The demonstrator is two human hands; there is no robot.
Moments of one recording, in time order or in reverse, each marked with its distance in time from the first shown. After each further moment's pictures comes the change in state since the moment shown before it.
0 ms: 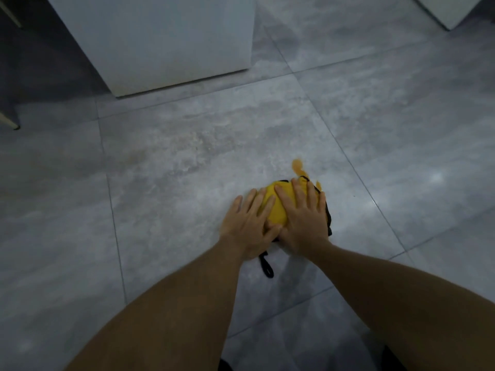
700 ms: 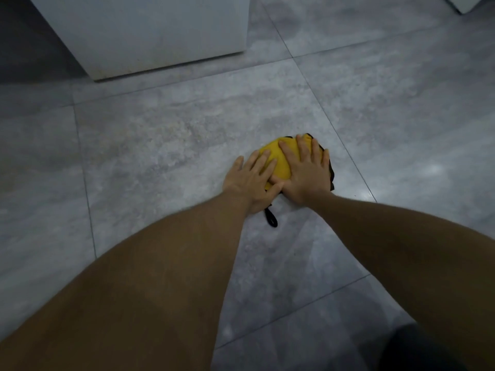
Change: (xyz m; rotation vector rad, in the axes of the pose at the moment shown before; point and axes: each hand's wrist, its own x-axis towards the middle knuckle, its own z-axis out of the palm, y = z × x) left_hand 0.093 -0.018 -0.036 0.029 -0.093 -0.010; right_hand 0.106 0.038 -0.012 0.029 -0.089 0.076
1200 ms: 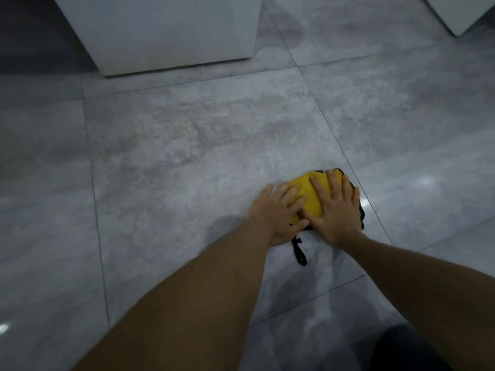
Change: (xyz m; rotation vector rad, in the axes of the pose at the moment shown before) left_hand -0.032 0.060 0.027 0.018 0.041 0.193; right_hand -0.087 0.057 0.000 -0.036 0.014 0.034
